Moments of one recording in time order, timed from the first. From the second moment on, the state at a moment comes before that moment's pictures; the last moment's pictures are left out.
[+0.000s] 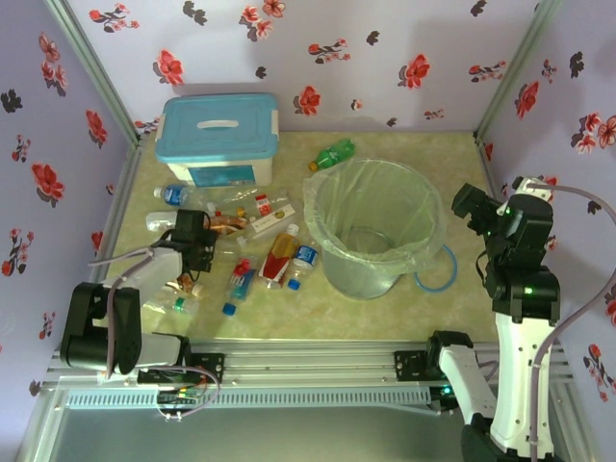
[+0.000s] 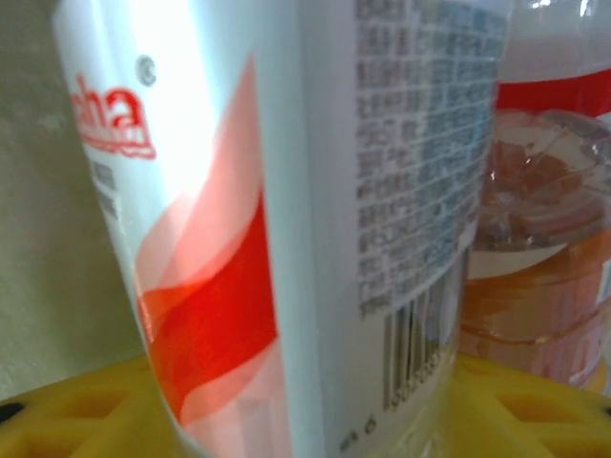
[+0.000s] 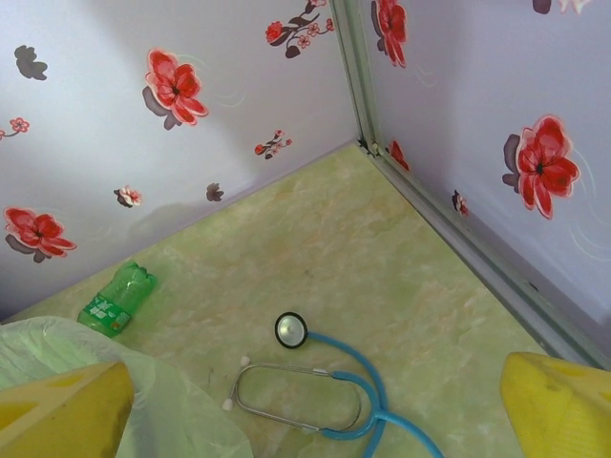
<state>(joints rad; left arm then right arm) -0.20 1.34 0.61 -0.29 -0.09 -1.51 -0.08 0.72 1.17 -0.84 0.13 0.37</state>
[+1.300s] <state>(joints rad) -0.55 1.19 1.14 -0.31 0.37 -0.52 0.50 1.37 1.82 -0.76 -0.51 0.37</state>
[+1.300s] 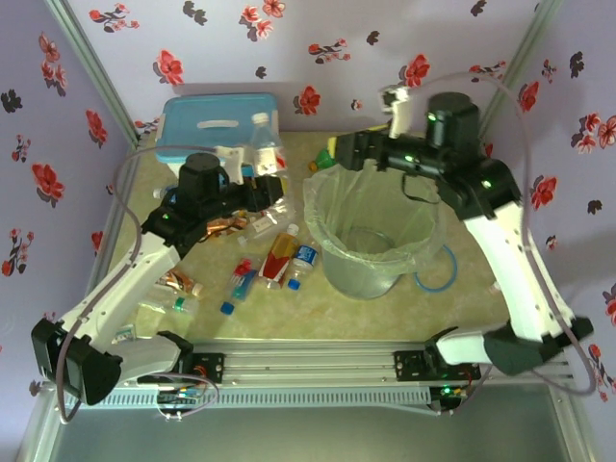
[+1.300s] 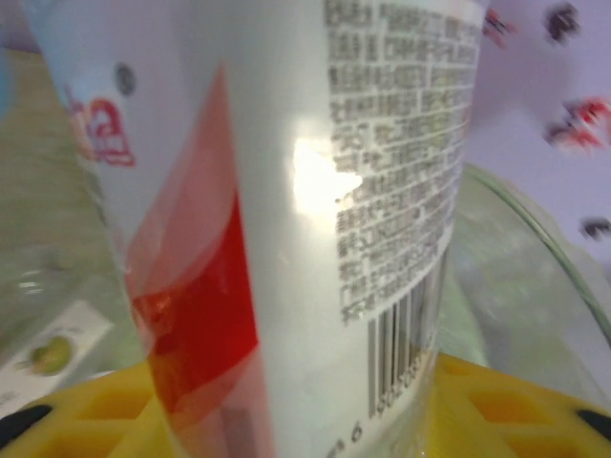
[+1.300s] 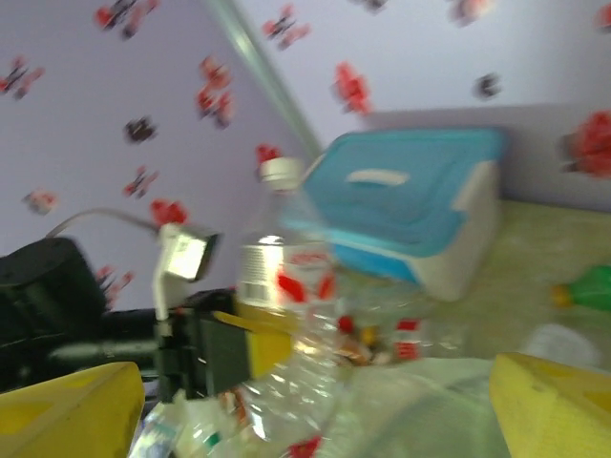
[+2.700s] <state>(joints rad) -0.57 1.05 1.01 -0.10 0.46 -0.48 0.45 1.79 2.15 -0.52 -0.71 0.56</state>
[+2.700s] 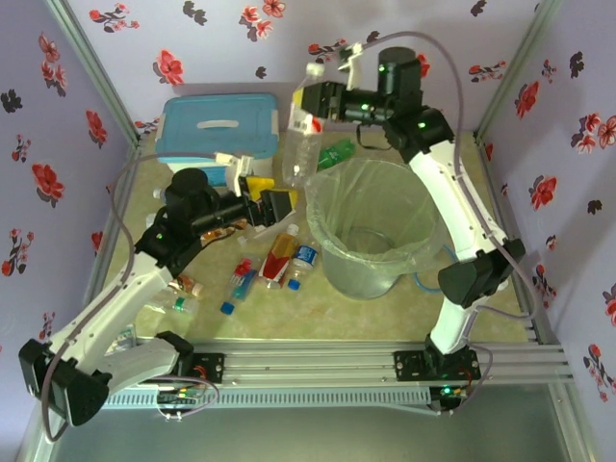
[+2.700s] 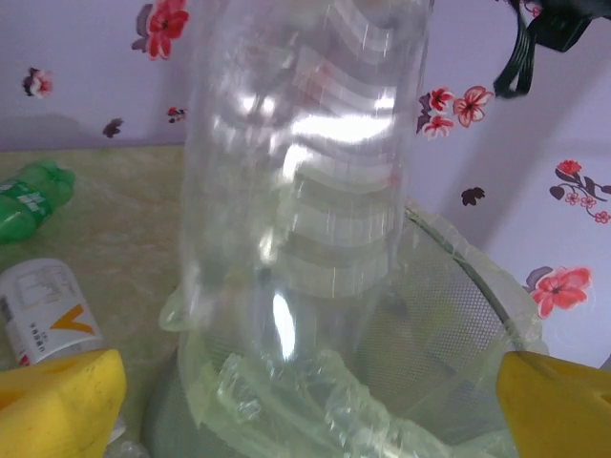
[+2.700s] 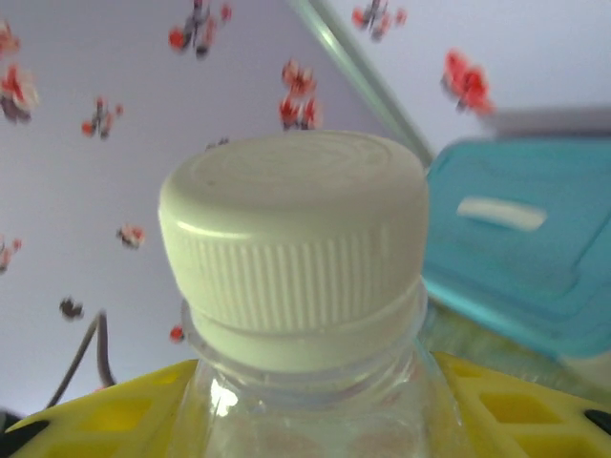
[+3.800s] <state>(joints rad) -0.61 1.84 1.42 -0.28 0.06 -0.46 0.37 1.23 1.33 -0.85 -0.07 0.33</state>
